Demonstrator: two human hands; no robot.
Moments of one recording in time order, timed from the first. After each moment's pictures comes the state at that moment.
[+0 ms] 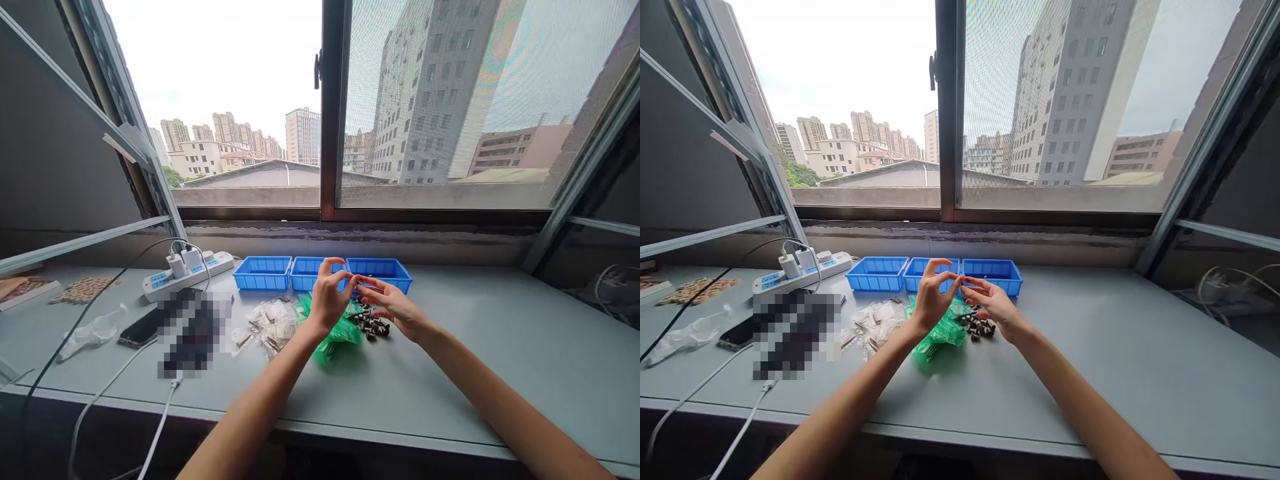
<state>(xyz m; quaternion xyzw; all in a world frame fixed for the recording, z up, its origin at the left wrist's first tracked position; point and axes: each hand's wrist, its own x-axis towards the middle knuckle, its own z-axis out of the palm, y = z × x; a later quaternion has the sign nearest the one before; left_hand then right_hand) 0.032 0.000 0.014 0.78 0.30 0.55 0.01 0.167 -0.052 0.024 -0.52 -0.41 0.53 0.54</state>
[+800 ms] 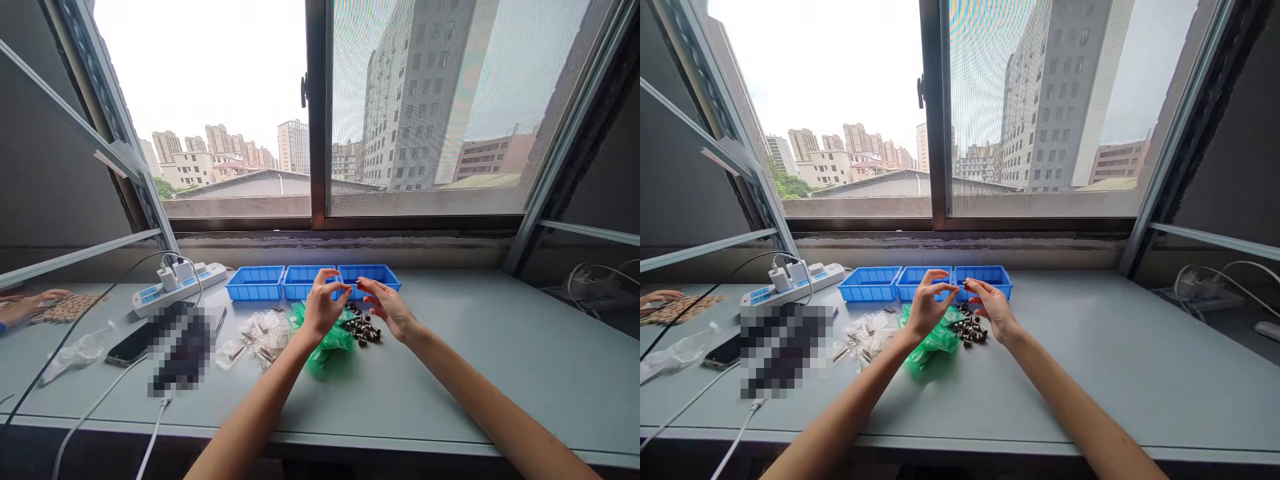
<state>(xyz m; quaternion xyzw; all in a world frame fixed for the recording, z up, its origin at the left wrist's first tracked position) 0.032 0.001 0.013 0.80 0.31 0.51 0.05 0.168 -0.046 0.025 -0.51 -0.32 0.49 0.63</state>
